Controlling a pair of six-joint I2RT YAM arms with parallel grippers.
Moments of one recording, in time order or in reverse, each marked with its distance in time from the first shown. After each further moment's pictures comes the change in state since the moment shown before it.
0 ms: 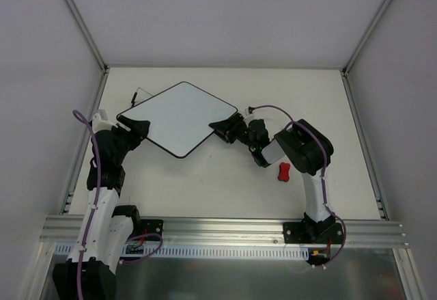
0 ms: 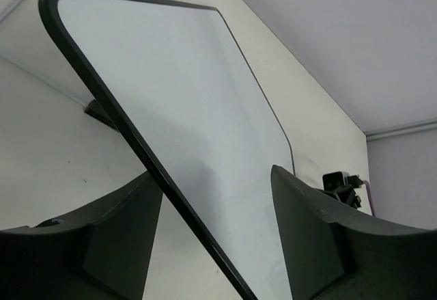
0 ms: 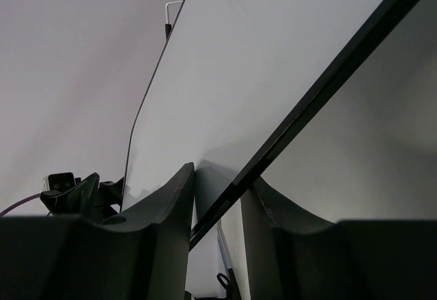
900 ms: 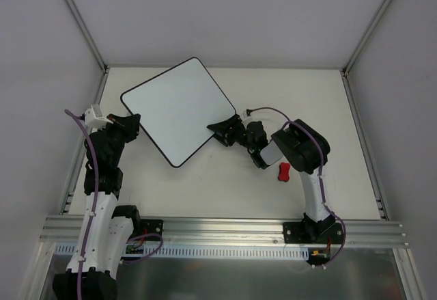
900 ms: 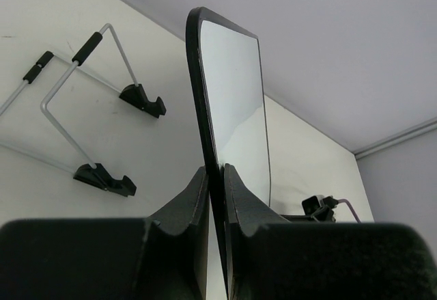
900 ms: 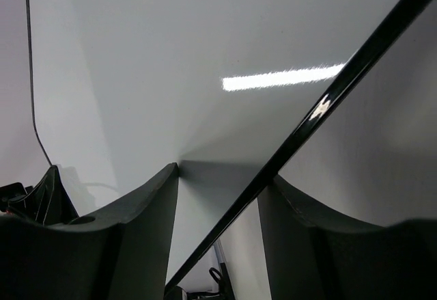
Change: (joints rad) left arm -0.006 -0.060 0.042 0.100 -0.002 0.091; right arm 0.014 0.034 0.001 0.011 -0.010 -0.008
